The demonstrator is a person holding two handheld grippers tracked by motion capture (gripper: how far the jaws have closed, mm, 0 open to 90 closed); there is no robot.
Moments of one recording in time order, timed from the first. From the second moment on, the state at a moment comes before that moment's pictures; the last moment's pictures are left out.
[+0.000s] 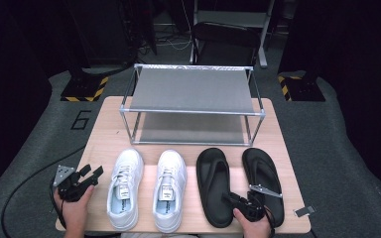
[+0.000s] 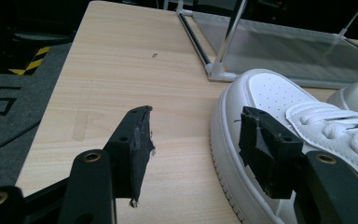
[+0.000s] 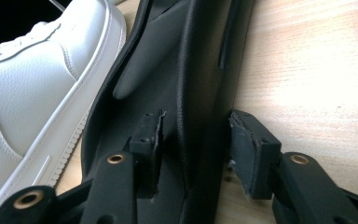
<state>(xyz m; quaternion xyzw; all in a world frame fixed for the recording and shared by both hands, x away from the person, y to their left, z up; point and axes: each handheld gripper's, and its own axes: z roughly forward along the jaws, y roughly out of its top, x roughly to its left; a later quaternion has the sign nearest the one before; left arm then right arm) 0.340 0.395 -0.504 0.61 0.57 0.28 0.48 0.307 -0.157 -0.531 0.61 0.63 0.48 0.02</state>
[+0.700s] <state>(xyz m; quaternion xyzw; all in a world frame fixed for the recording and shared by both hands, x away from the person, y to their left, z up) 0.341 0.396 -0.505 0.61 0.57 0.28 0.48 0.303 -0.162 -0.527 0.63 0.59 0.50 0.01</state>
